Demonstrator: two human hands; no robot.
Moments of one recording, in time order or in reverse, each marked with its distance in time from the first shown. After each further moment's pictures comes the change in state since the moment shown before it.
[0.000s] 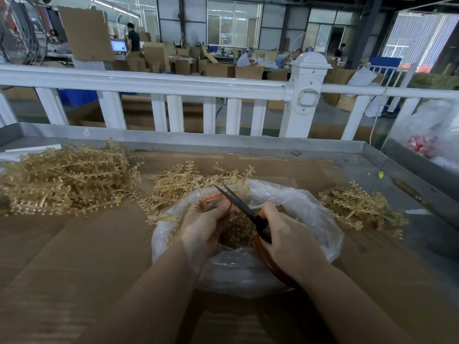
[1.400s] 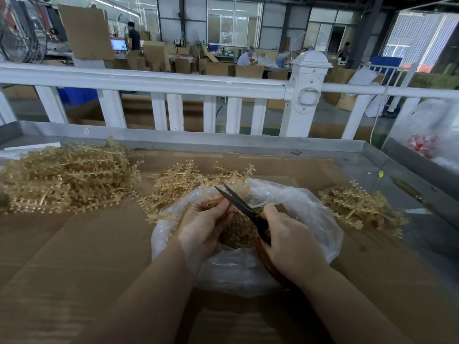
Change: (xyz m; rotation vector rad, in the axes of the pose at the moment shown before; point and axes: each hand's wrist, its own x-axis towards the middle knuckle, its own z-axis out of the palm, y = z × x) left_hand 0.001 0.001 -0.003 0.021 -0.011 -0.049; right_hand -0.005 -0.003 0.000 -0.059 0.081 -0.023
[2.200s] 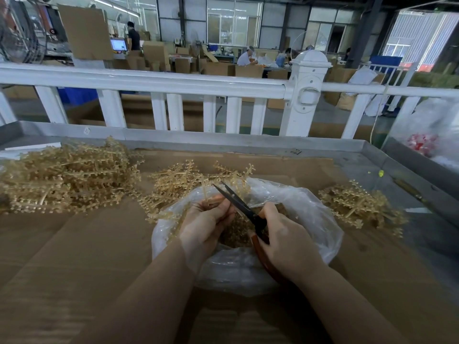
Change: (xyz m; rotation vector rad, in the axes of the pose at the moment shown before) left_hand -0.002 -0.001 0.000 0.041 -0.004 0.017; right_hand 0.001 0.004 0.009 0.098 -0.073 0.030
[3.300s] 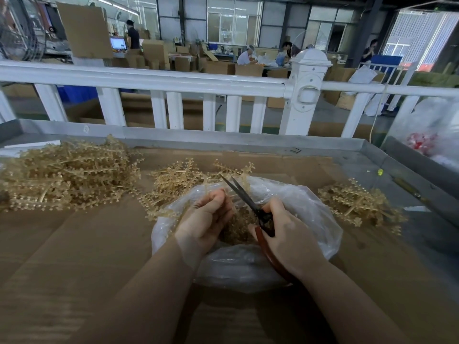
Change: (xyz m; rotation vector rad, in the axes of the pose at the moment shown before) left_hand -0.002 0.002 -0.004 -0.057 -0.053 -0.027; right_hand -0.001 -0.004 -0.007 0.098 0.051 0.110
